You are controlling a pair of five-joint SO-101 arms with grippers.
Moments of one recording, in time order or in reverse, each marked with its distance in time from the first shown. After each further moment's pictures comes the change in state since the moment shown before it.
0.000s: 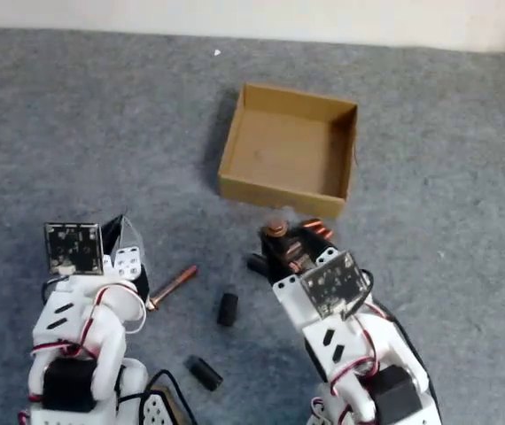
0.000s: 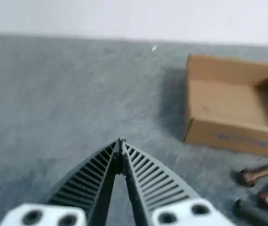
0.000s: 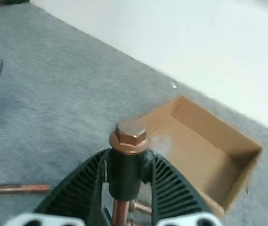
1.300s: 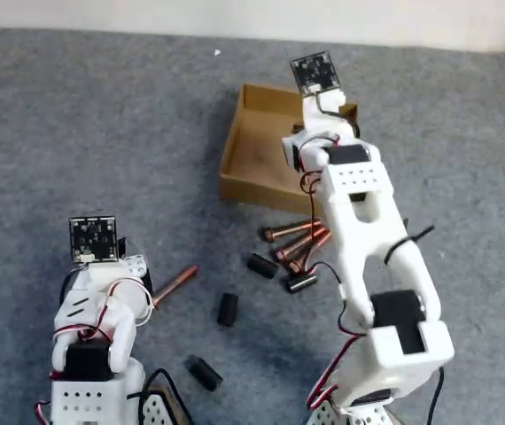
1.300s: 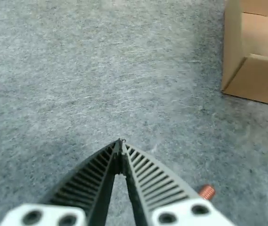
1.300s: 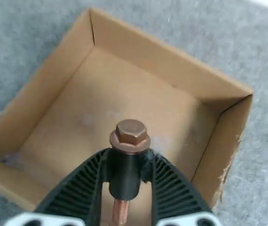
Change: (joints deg) left arm -4.1 -0.2 19.1 -7.5 -0.4; right arm 15.8 108.9 -66.5 -11.1 -3.0
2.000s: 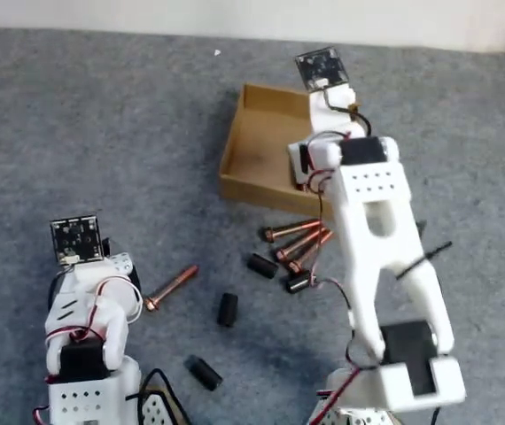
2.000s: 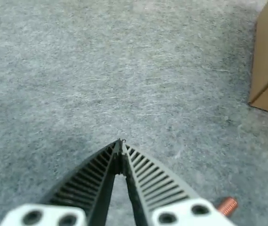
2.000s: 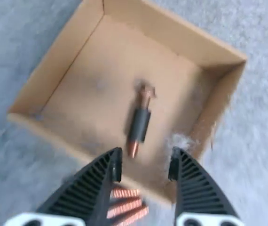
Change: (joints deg) left arm -5.8 0.0 0.0 -0.4 0.0; right arm 0.0 -13.3 -3.3 24.8 0.0
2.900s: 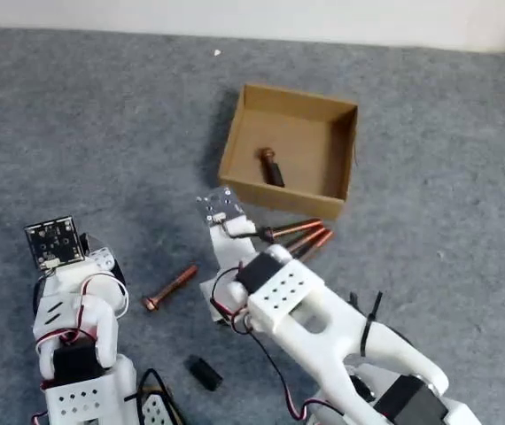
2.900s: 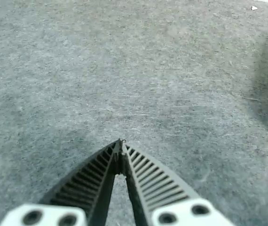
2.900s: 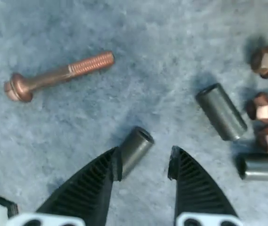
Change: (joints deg) left arm -6.7 0.0 0.0 -3.9 0.0; right arm -36.0 -14.9 40.4 -7.4 -29.9
